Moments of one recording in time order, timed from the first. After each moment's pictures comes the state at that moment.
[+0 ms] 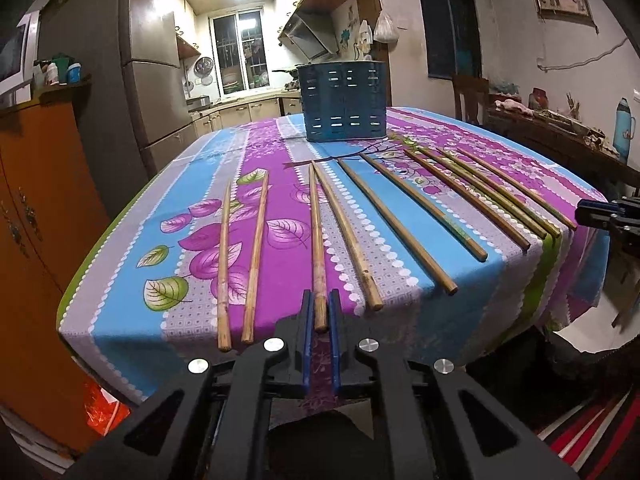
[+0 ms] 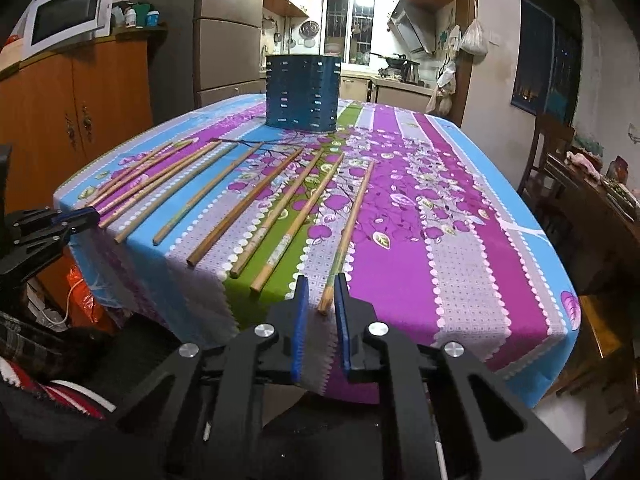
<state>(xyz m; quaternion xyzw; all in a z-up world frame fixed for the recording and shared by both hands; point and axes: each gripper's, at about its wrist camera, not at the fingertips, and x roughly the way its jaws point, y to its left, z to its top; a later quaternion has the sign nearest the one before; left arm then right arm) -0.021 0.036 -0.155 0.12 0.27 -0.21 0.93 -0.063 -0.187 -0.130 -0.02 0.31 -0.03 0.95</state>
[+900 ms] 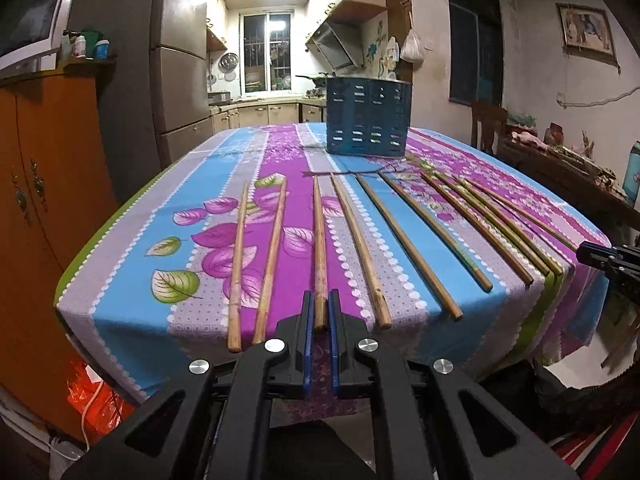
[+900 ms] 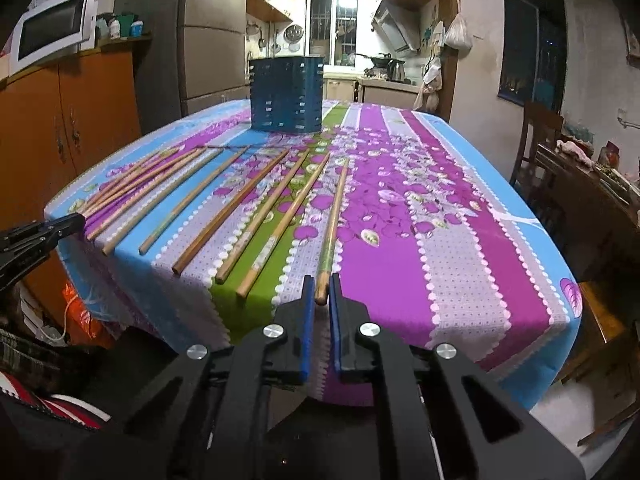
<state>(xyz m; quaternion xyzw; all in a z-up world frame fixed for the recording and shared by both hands) -0.017 0.048 -0.149 0.06 0.26 -0.19 0.94 -0.064 -0.195 -0.128 0.01 0.30 -0.05 0.95</state>
